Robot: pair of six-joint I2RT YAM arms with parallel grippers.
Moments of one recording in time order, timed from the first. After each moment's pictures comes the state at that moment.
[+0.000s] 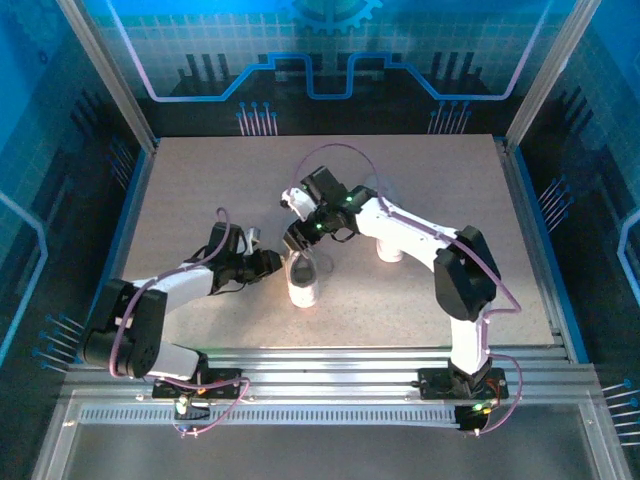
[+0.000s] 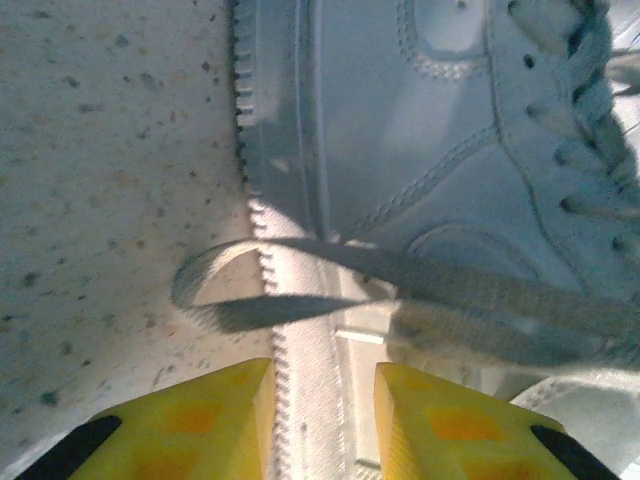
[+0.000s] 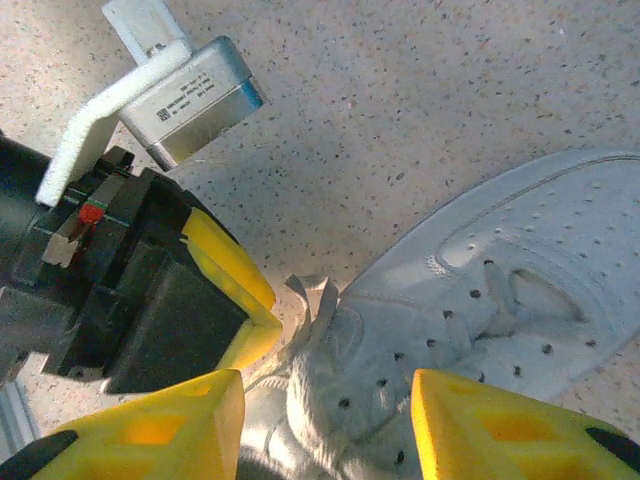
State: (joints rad) left arm -0.20 1.43 0.53 0.04 0.55 -0.73; right arm 0.75 1.95 1.63 -0.64 -0.31 -0.02
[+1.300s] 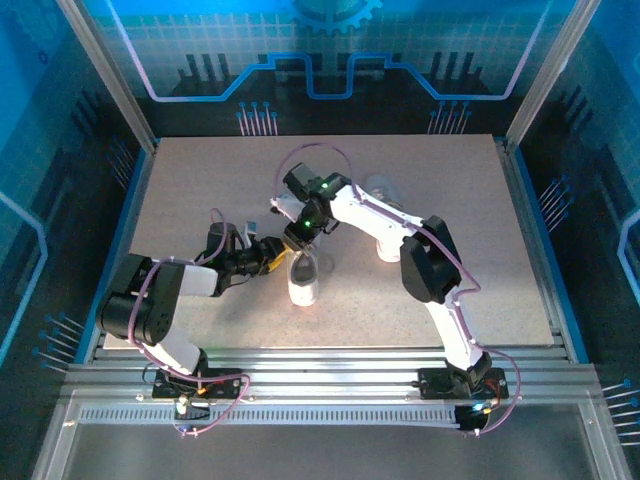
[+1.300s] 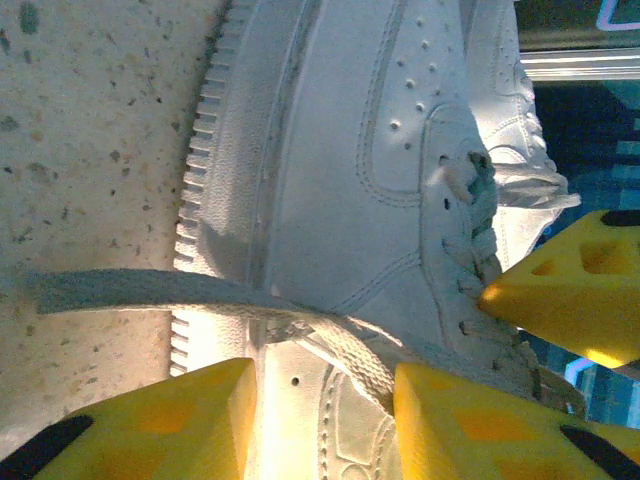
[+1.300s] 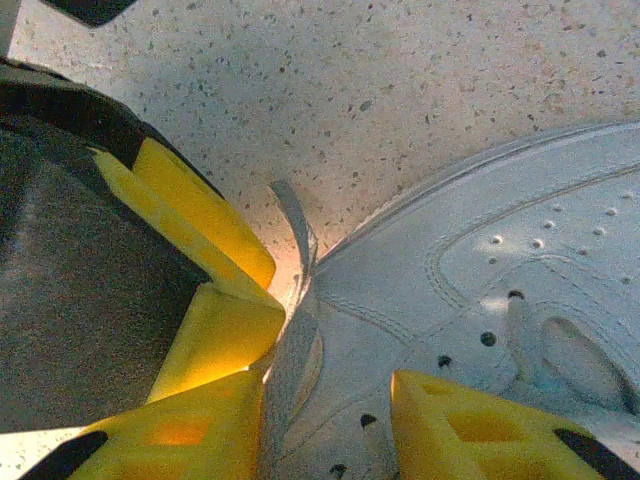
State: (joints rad) left arm -0.15 1.61 0.47 0.52 0.69 -1.07; right arm 0.76 2.22 1.99 -0.99 -0.24 -0.16
